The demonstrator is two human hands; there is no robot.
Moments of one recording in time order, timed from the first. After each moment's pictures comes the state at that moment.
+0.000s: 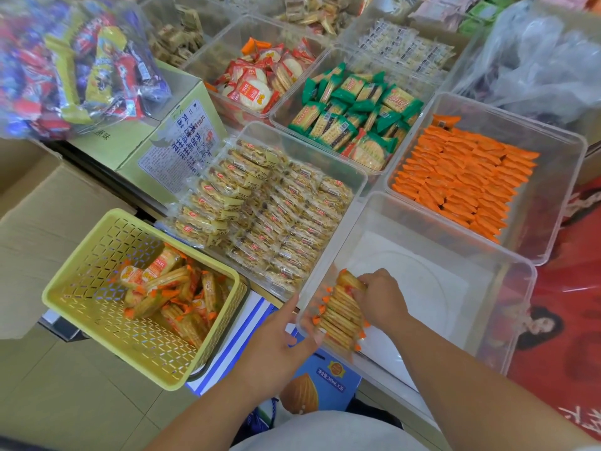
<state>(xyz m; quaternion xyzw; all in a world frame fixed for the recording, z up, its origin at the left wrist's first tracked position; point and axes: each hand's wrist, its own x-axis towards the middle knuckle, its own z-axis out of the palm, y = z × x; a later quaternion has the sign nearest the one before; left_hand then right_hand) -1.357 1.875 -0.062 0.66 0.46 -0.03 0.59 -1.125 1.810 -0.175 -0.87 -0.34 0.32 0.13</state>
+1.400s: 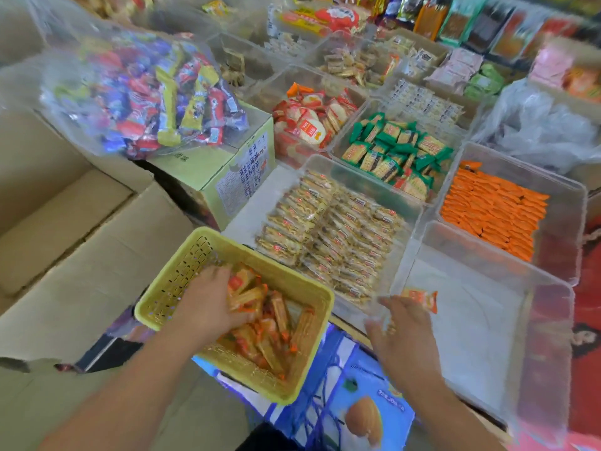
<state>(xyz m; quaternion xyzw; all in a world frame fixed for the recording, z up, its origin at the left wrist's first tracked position) -1.520 2.089 -0.064 0.85 0.47 -0.11 0.23 -1.289 1.839 -0.060 -0.91 -0.33 0.15 0.20</state>
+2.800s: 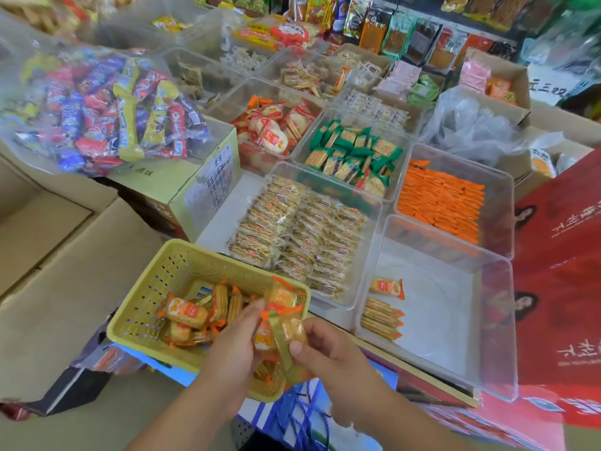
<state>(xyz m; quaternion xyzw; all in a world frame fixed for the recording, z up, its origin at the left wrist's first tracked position) -1.496 1.983 -0.005 0.41 0.44 0.10 0.79 -1.384 1.857 0.008 -0.65 -0.22 0.52 0.51</state>
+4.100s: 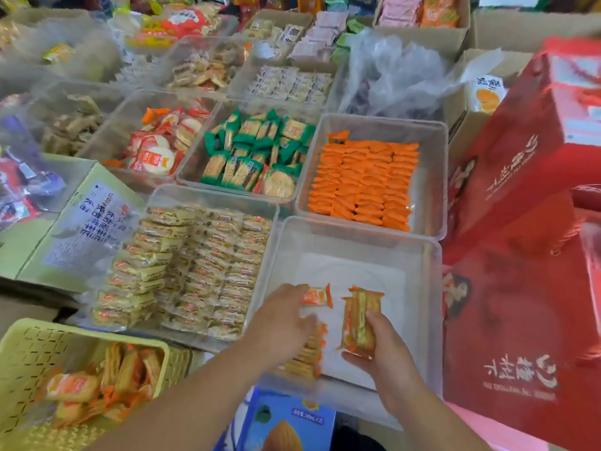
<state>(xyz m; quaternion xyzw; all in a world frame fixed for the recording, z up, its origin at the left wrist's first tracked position) -1.222 1.894 -0.067 0.89 0.27 -0.16 0.34 -1.147 1.708 -0.096 -0.61 0.16 0.44 0.64</state>
